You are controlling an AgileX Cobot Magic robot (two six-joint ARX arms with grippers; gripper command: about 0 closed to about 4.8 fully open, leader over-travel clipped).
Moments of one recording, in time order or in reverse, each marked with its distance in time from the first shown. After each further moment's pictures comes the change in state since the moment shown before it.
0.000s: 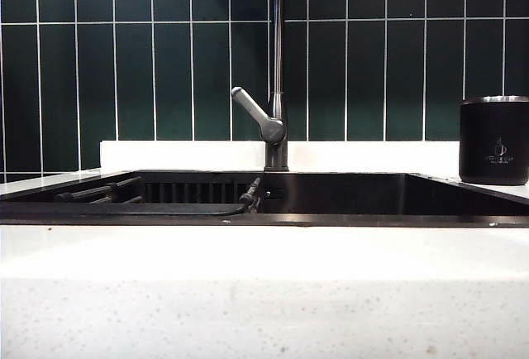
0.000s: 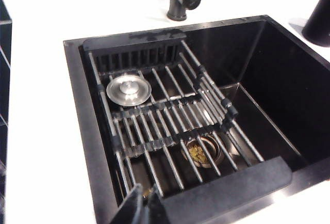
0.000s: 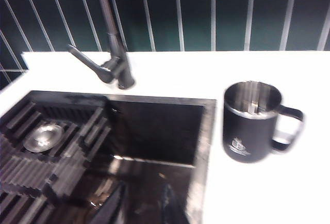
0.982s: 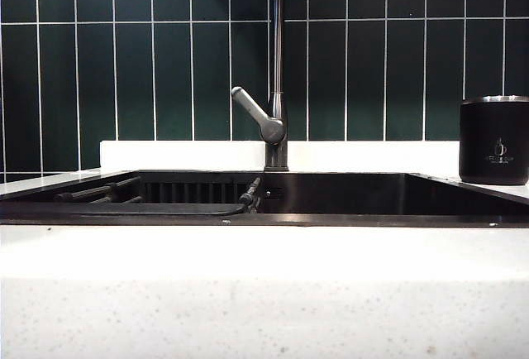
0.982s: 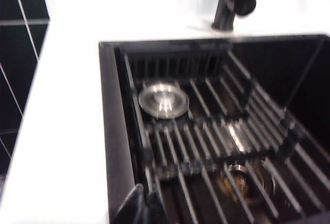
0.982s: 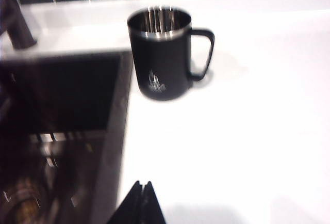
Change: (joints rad) left arm 0.000 0.001 -0.372 0.500 -0.137 -0.038; right arm 0.000 -0.218 -0.319 0.031 0.270 0.035
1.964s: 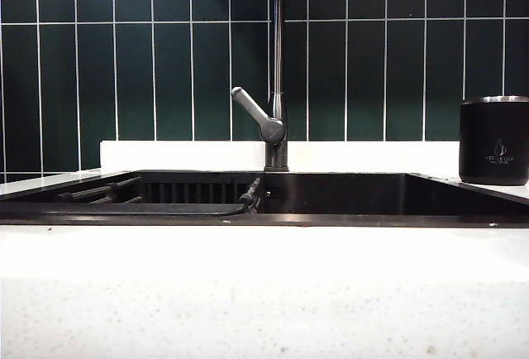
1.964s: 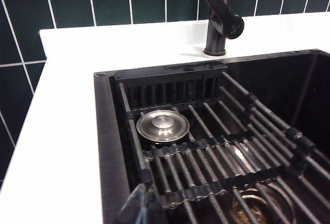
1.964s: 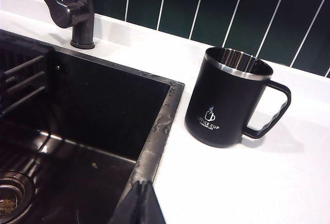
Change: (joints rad) left arm 0.000 -0.002 -0.232 0.404 0.024 0.090; right arm 0.000 -0.013 -0.335 0.528 -0.194 -0.385
